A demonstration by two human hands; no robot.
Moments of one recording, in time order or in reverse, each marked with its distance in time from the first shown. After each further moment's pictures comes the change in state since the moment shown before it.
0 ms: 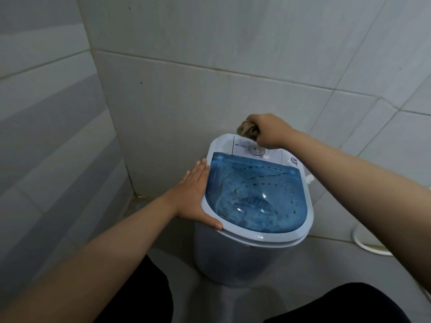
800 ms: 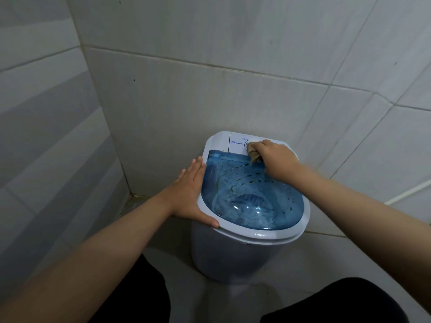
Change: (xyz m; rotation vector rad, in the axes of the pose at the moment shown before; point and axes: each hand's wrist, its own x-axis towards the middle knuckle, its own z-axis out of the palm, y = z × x) left_hand 0.002 -0.002 0.001 0.023 -0.018 -0.002; right_hand -0.047 0.028 0.056 -0.219 0.016 -0.013
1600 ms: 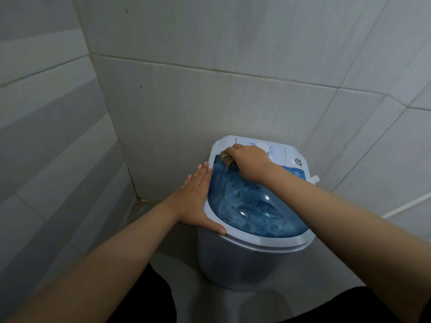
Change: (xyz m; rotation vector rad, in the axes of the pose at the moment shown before) left_hand 0.000 -0.003 0.003 -0.011 0.034 0.015; right_hand 0.032 -0.062 -0.001 0.026 -0.030 -0.148
